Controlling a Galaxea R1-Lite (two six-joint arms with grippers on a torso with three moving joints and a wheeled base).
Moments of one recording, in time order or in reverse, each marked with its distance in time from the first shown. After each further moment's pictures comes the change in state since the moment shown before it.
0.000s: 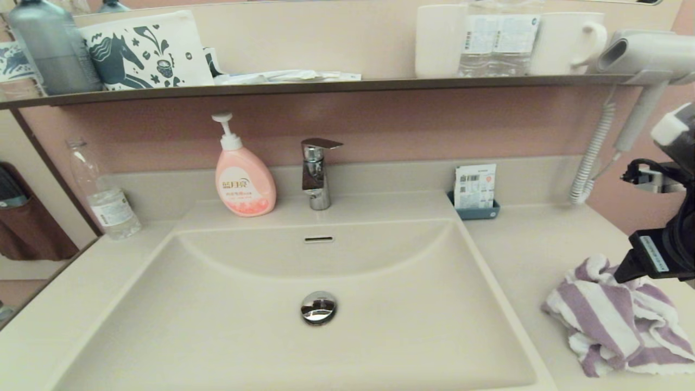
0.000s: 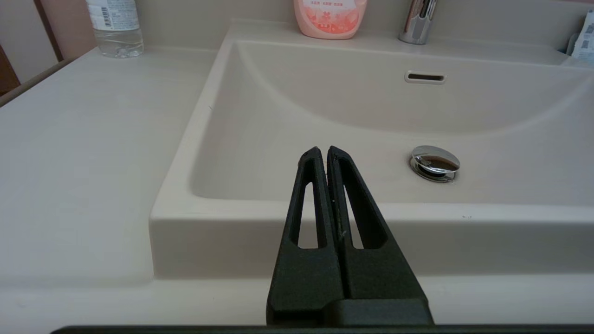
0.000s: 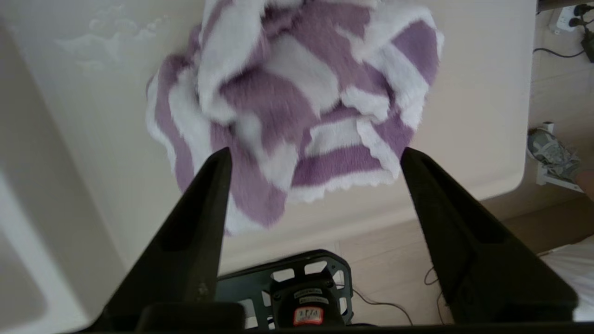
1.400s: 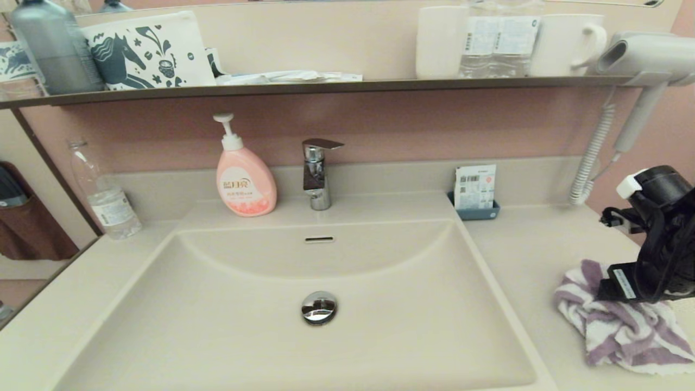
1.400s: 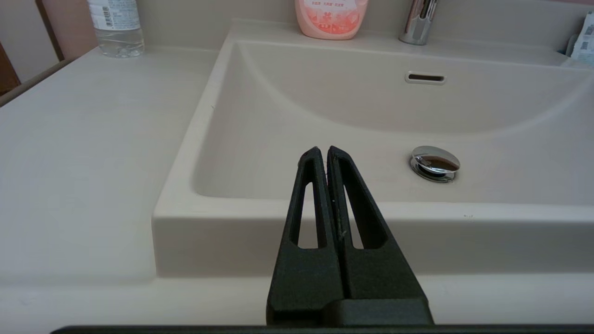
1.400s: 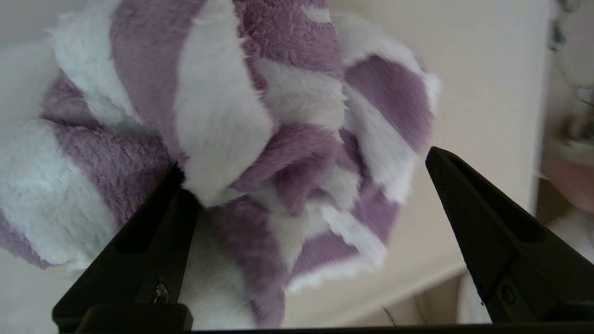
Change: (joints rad) left arm 0.000 0.000 0.000 0.000 0.000 0.000; right arm -0.163 0.125 0.324 -0.407 -0.052 -0.135
